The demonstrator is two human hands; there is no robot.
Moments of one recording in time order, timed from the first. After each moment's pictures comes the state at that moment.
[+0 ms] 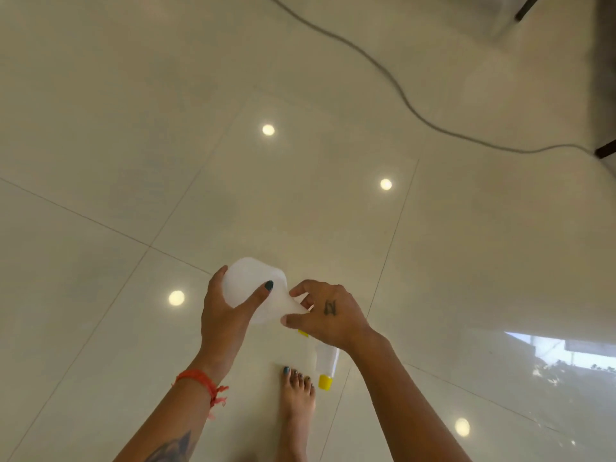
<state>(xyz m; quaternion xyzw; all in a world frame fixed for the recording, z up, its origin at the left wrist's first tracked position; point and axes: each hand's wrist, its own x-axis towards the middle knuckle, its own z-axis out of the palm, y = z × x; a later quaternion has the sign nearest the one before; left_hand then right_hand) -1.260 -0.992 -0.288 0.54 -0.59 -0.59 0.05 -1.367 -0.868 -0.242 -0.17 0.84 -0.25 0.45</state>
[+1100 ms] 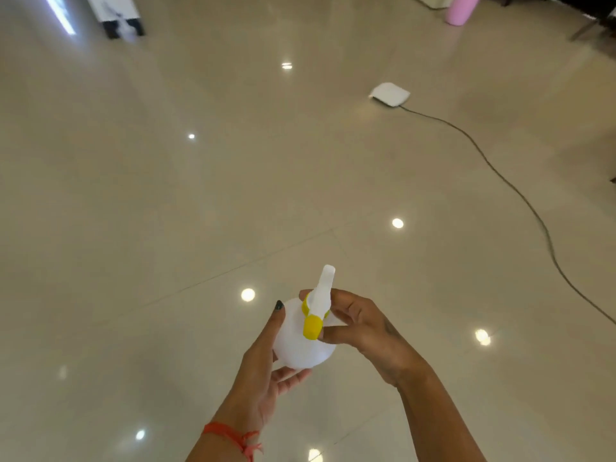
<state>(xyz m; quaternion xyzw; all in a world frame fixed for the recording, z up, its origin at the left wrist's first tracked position) -0.921 -0.853 -0.082 0.58 -0.13 -0.76 0.27 -1.083 -0.842 -0.029 -0.41 0.60 -0.30 0.61</state>
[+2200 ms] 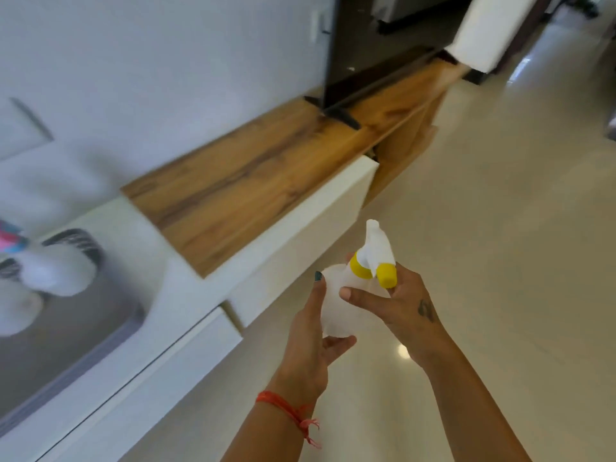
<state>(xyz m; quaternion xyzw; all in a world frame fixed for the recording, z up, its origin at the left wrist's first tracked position) -0.280 -0.416 0.008 0.53 0.15 -0.45 0.70 -0.340 -0.527 0.049 -0.73 0.27 -0.14 0.62</state>
